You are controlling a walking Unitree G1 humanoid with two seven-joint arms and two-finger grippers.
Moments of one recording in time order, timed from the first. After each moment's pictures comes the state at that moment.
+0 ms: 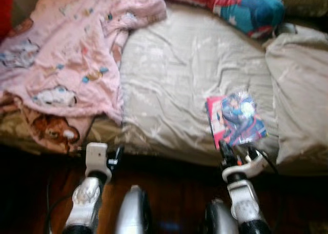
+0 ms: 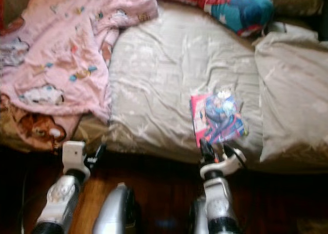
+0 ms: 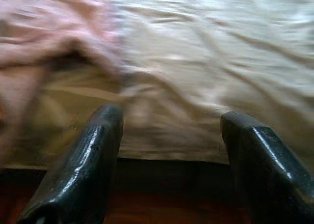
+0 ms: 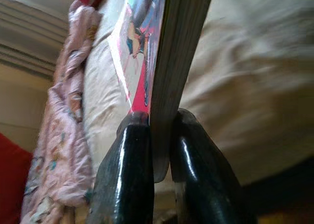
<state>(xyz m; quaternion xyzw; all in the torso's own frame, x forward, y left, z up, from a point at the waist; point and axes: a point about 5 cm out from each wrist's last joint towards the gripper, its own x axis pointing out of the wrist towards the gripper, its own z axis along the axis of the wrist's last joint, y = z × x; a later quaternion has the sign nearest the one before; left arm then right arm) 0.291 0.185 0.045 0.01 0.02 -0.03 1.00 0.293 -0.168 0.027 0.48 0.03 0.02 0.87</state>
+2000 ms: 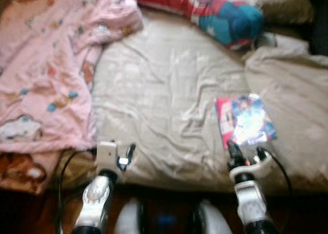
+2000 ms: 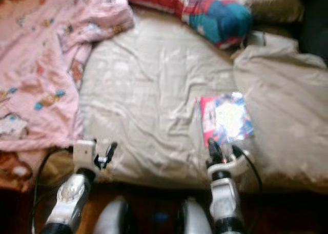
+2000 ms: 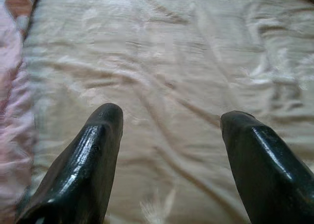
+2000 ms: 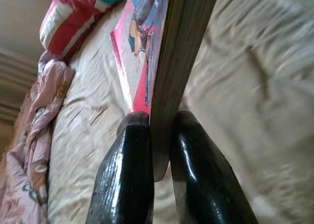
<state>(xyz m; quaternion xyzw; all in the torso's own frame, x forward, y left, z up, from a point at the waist) 0.295 0.179 0.053 0.02 0.01 -0.05 1.00 0.296 -0.183 0.032 0.48 0.00 -0.01 0.88</state>
